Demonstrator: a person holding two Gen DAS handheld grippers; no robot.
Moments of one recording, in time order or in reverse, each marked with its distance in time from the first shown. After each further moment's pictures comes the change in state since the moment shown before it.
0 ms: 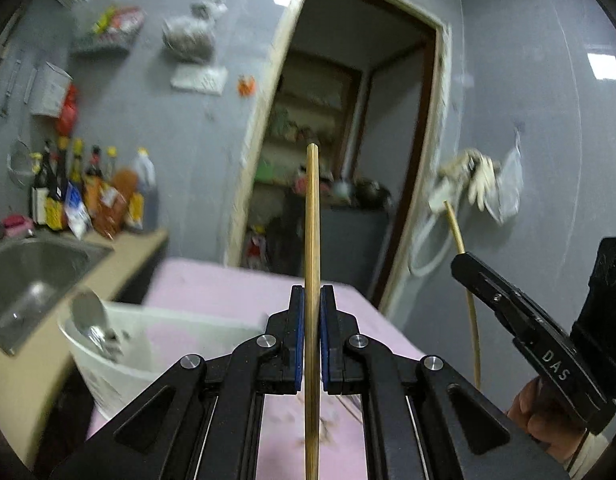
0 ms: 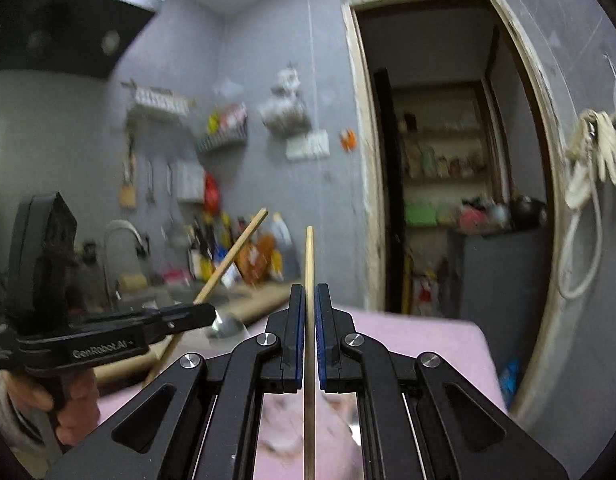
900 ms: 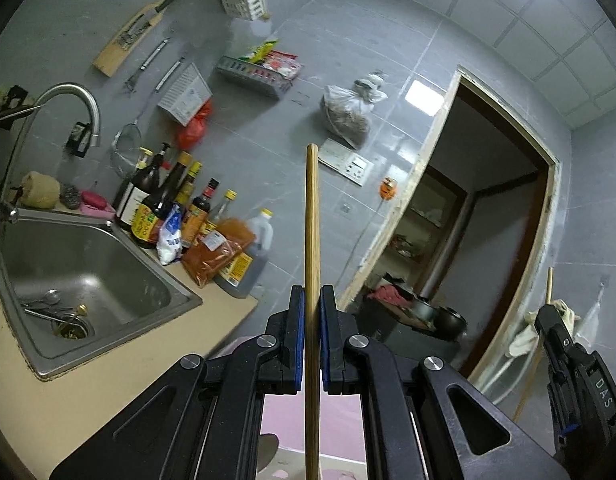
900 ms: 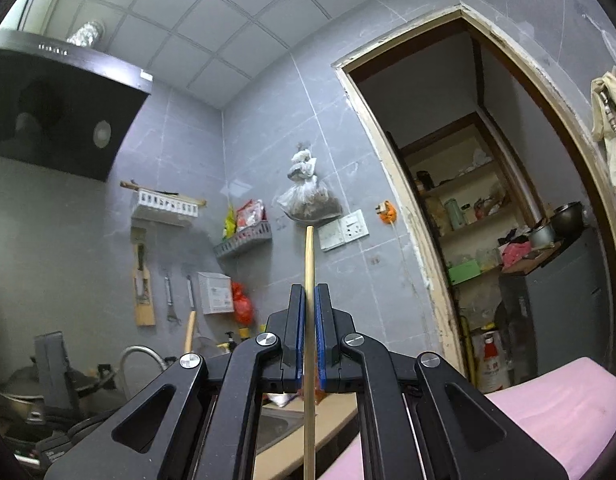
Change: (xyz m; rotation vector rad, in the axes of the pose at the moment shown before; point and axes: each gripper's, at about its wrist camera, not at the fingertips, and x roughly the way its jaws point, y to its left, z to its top) left arm -0.028 0.181 0.035 -0.352 -0.336 0.251; right arm 0.110 0.054 0.013 0.183 -0.312 0.033
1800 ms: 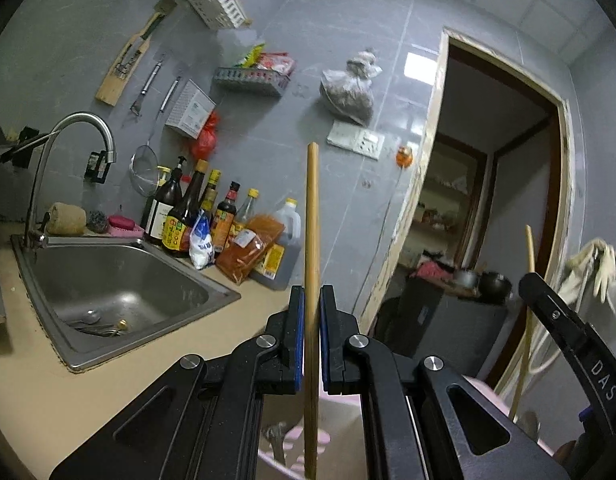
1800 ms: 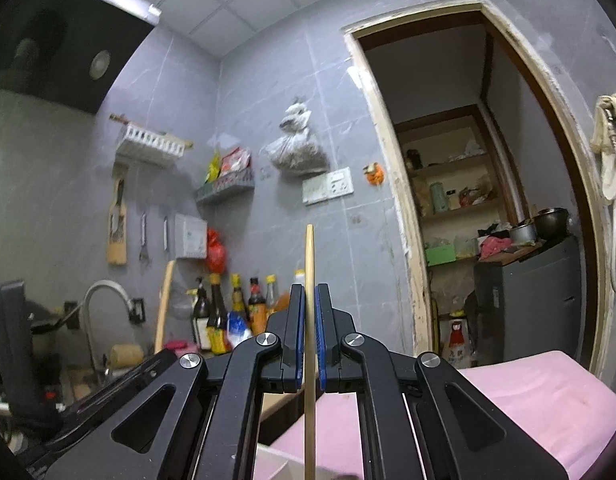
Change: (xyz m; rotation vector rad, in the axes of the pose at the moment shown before) left arm 0.001 -0.019 -0.056 0.212 0.029 0.129; right arm 0.010 0.009 -0.043 -0.136 0.169 -0.045
